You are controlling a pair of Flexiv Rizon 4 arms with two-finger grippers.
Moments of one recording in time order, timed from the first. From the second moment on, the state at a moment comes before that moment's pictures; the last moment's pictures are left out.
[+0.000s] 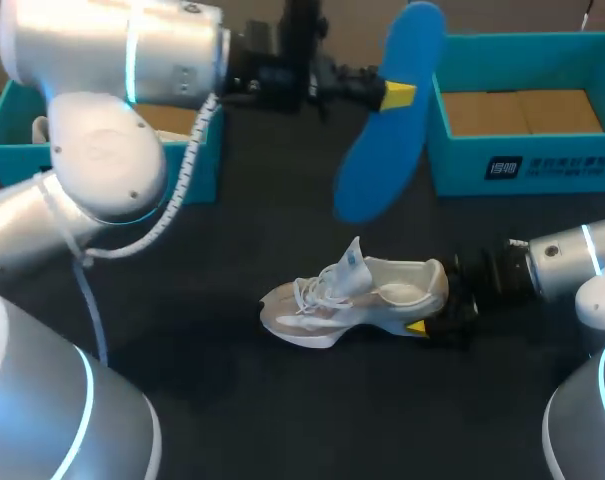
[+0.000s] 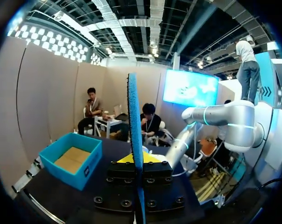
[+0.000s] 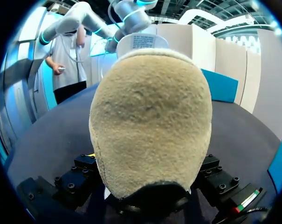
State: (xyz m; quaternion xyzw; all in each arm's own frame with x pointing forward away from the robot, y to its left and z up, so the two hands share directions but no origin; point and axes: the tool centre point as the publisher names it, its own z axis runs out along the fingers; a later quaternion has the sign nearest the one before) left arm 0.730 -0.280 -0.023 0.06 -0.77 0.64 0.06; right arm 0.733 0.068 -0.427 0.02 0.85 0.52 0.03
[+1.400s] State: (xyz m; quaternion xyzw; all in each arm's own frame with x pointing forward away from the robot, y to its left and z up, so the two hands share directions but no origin) left arm 0.684 -0.265 0.005 0.14 -0.68 0.69 0.21; right arm 0.733 0.068 -0.427 0.02 0.85 0.52 0.03
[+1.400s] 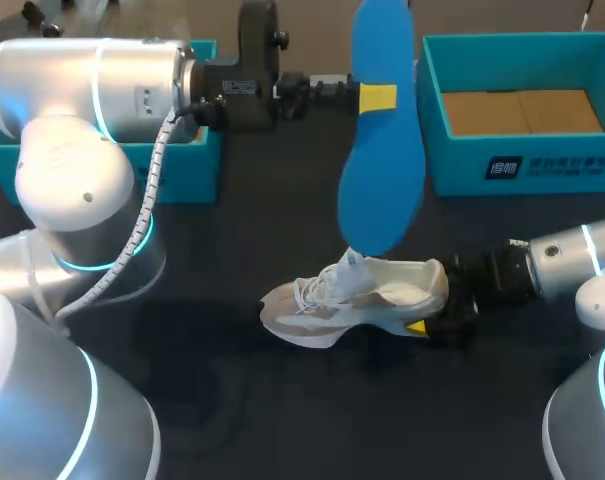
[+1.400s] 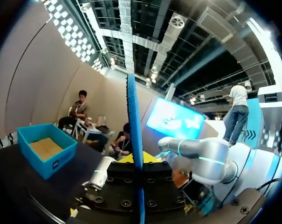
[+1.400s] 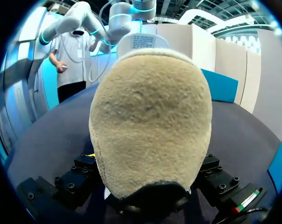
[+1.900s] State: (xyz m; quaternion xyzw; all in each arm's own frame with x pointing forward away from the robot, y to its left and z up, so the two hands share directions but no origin) left arm 0.651 -0.273 0.007 0.20 -0.64 0.67 0.31; right arm 0.733 0.068 -0.427 0.02 0.85 0.52 0.03
